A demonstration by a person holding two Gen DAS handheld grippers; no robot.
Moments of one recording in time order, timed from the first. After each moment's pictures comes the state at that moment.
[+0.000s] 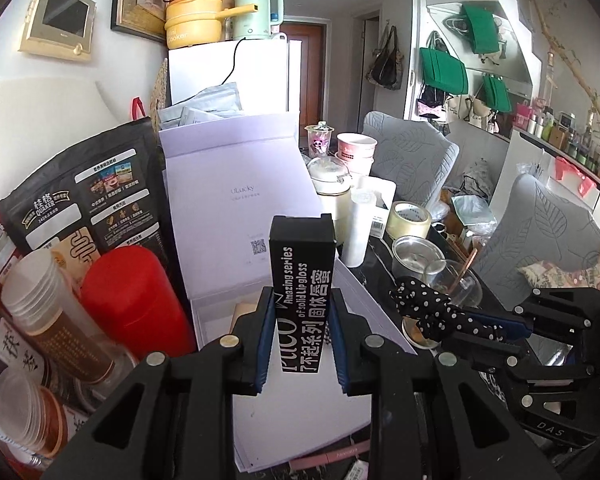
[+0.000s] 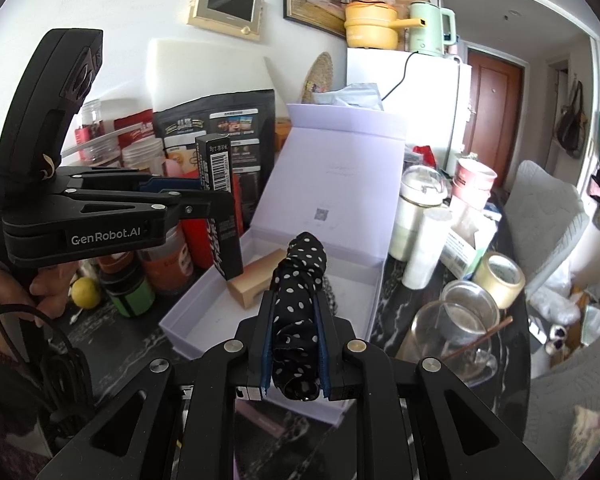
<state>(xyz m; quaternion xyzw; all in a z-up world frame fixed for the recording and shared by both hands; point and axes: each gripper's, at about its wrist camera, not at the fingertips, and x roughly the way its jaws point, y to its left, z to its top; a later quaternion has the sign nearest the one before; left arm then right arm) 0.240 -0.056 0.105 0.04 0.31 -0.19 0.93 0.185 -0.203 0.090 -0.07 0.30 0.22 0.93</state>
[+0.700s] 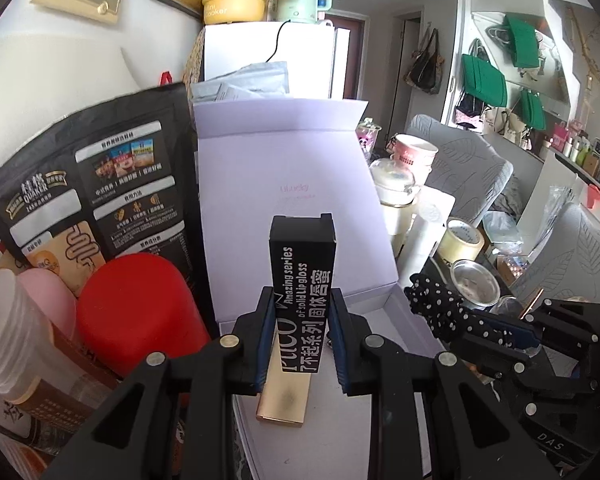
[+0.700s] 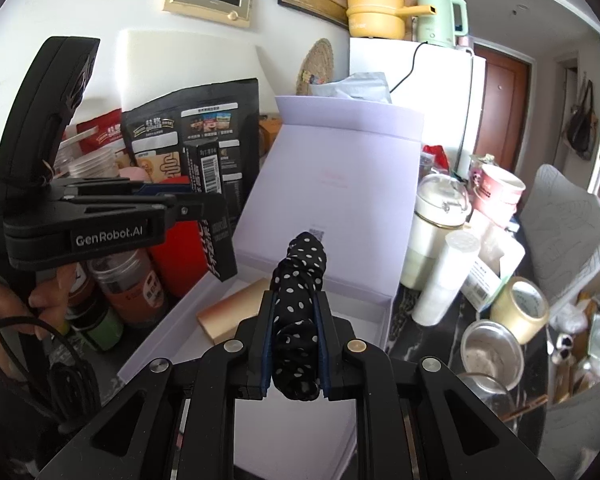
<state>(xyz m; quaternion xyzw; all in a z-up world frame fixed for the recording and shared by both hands) 0.316 -0.033 0.077 0.01 0.33 -0.13 0.93 0.268 -0.179 0.073 -0.07 0.31 0.22 0.92</state>
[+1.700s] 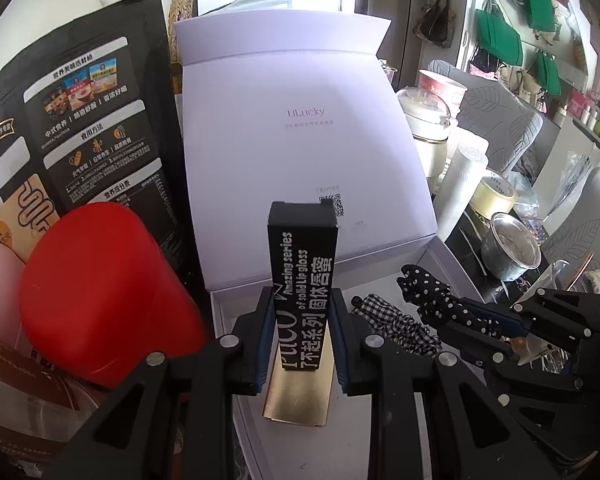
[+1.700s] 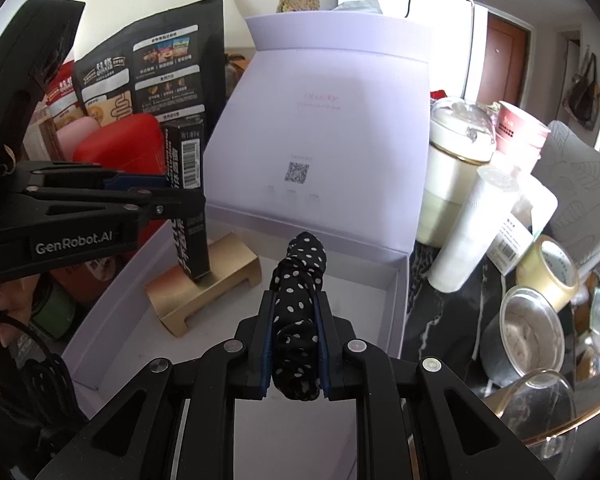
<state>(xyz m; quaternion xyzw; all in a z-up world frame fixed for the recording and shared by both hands) 0.354 -0.041 0.022 0.03 0.41 -0.12 0.90 0.318 -0.172 0.006 -0.08 0.38 0.20 0.90</state>
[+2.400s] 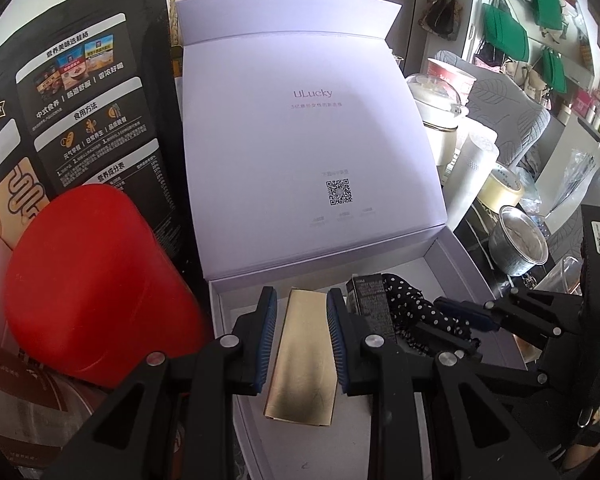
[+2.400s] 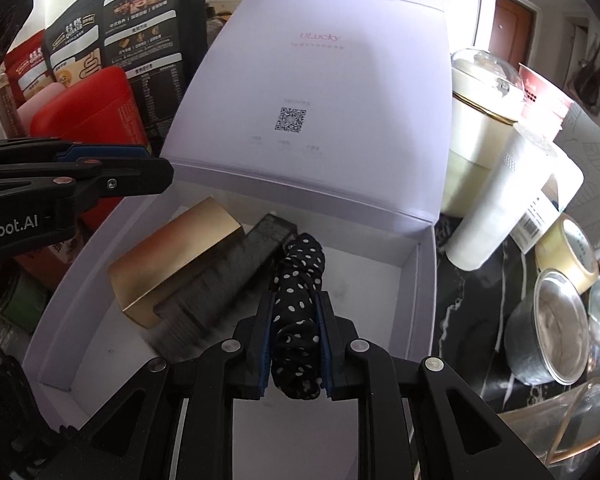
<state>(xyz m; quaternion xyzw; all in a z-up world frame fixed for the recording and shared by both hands) 0.360 -0.038 0.012 0.03 0.43 -0.12 0.89 0.345 -0.162 -0.030 -0.09 0.44 0.18 0.88</state>
